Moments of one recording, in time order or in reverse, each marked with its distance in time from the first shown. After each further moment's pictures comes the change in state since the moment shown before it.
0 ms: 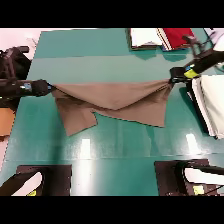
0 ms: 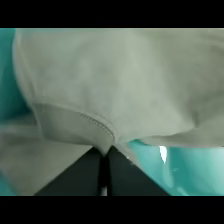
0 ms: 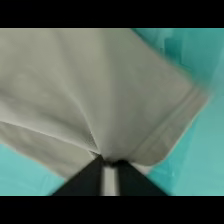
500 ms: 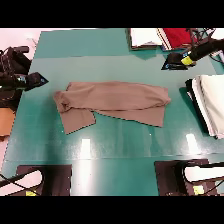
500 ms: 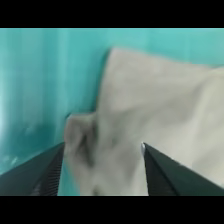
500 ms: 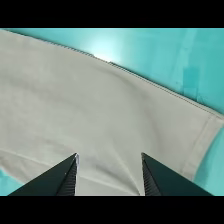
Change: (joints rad) left arm 0.153 -0.227 0.146 0.095 0.014 0.017; right arm -0.053 -0.109 0.220 0.095 0.000 0.000
